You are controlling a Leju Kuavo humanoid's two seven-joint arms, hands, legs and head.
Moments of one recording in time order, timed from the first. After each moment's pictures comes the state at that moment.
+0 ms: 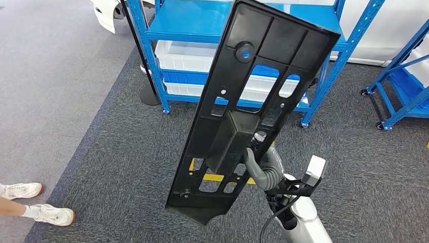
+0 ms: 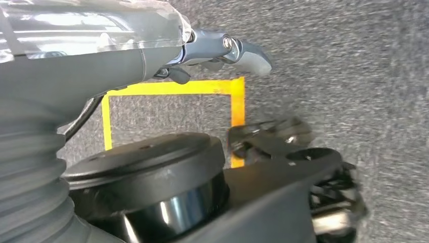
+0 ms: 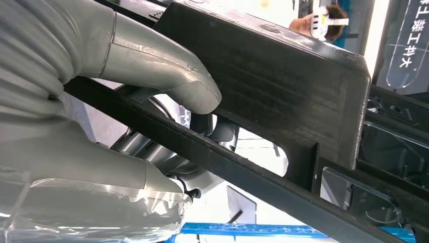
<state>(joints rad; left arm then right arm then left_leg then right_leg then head) -0.11 -0.21 1.15 -0.17 -1.34 0.20 -0.17 -0.13 -0.05 0.25 -1.66 -0.24 0.42 -0.48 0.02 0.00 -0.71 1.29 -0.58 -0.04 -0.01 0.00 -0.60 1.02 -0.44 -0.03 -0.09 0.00</state>
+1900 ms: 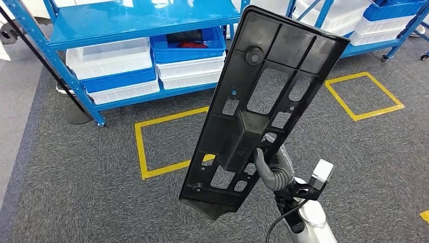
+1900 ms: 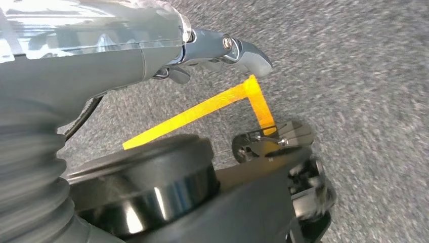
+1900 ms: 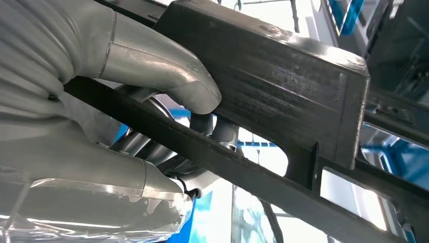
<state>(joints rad) -0.10 -0.21 1.14 -0.18 -1.35 0.22 -0.13 -0.08 -0.06 0.17 -1.69 -0.17 0.38 -0.49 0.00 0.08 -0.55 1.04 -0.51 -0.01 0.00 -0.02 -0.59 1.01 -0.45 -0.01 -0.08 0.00</state>
